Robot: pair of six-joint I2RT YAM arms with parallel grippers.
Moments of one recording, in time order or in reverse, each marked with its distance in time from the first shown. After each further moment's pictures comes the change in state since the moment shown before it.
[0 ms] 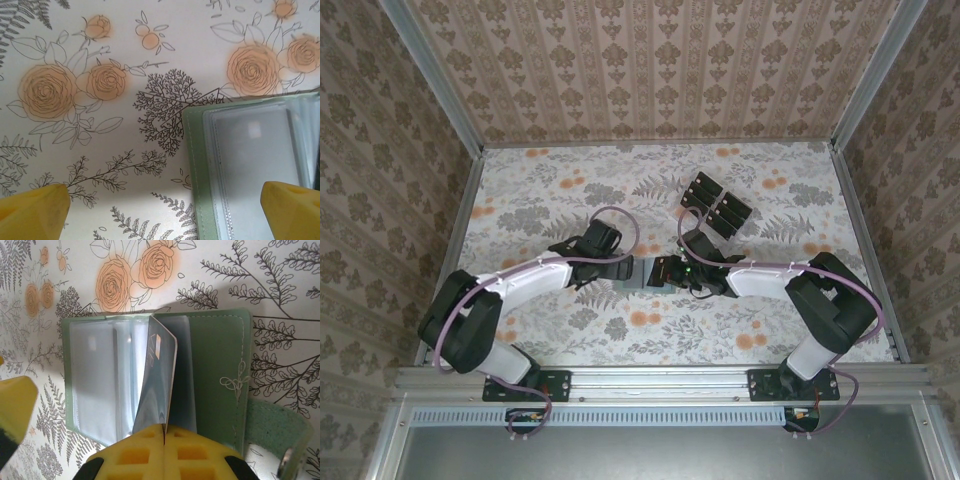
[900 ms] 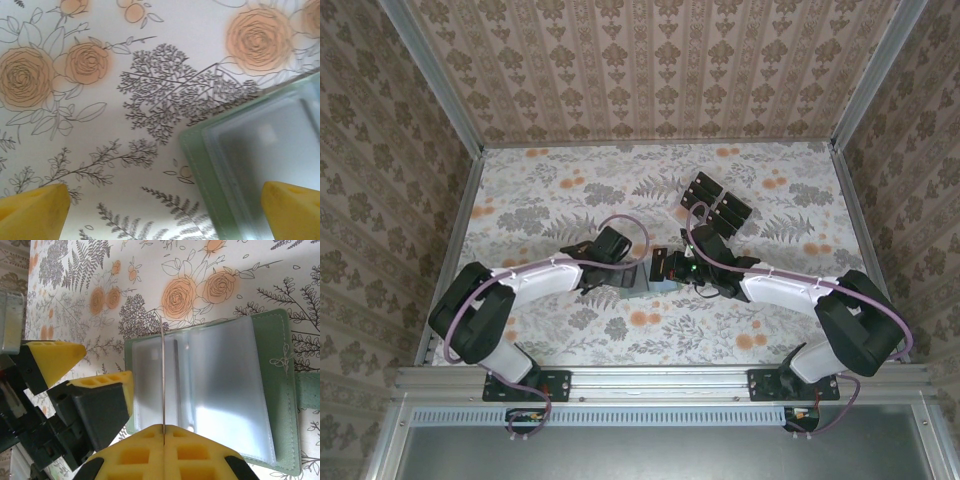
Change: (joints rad) left arm -0.066 0.053 0.000 0.000 -0.060 -0.007; right arm 0.001 -0.164 -0.024 -0.009 -0.031 -0.064
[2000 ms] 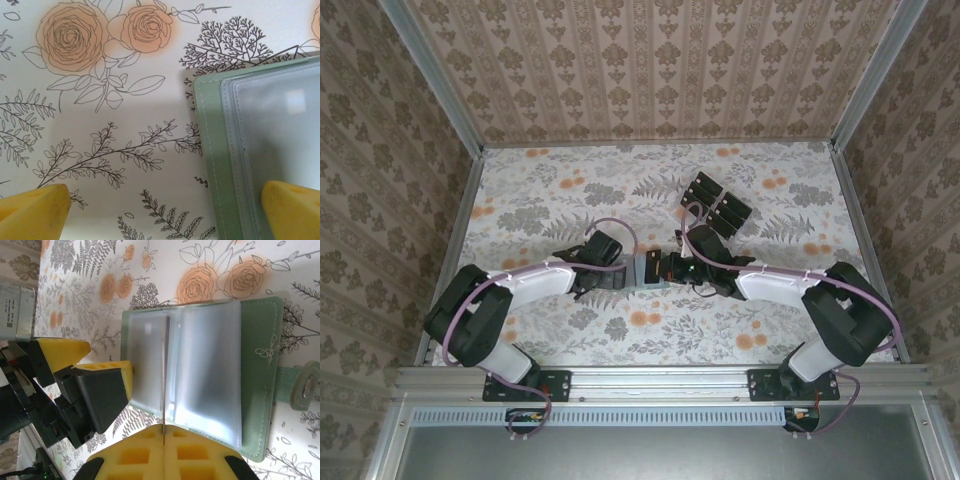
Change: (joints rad) left arm 0.061 -0.023 -0.079 0.019 -0.022 -0.052; right arm -0.021 0.075 -0.009 0.112 -0.092 -0.031
